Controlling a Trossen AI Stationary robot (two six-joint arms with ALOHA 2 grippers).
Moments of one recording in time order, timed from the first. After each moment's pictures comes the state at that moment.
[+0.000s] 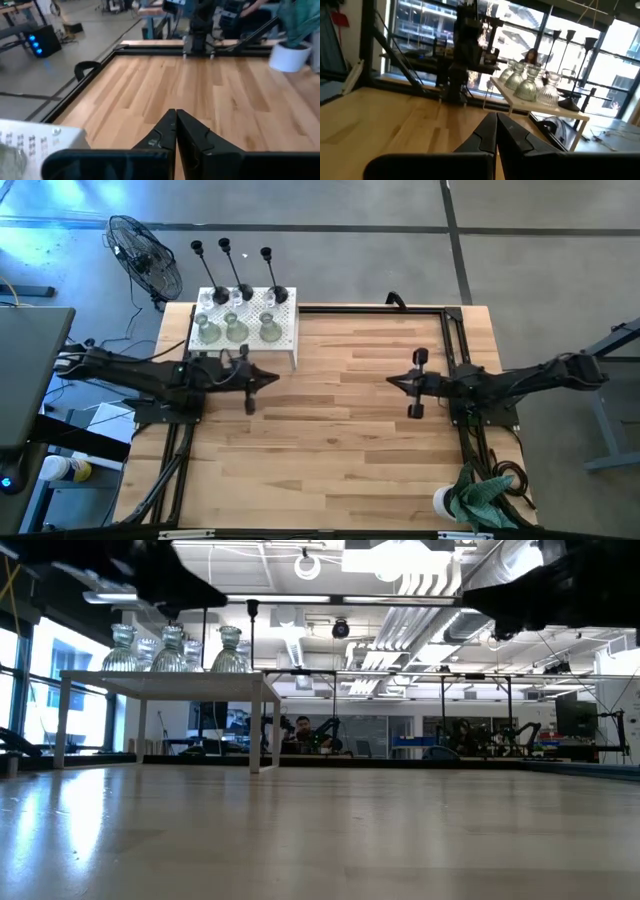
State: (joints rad) left arm -0.09 0.80 0.49 0.12 -0.30 0.00; right arm 0.05 0.70 0.09 0.74 0.14 -0.26
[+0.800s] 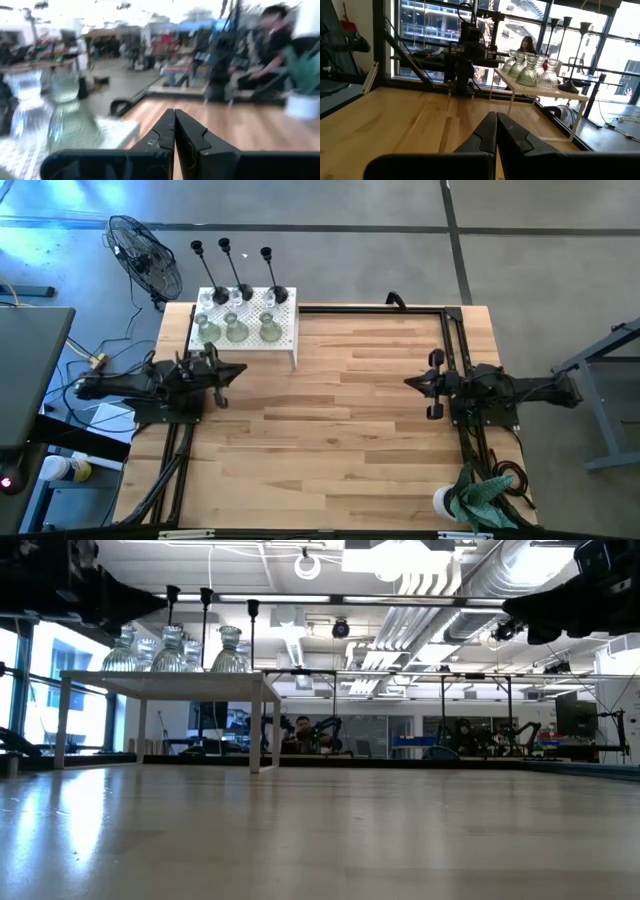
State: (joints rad) left arm -0.09 0.01 0.11 0.06 -0.39 0.09; right arm 0.05 0.04 0.06 0.08 0.12 -0.16
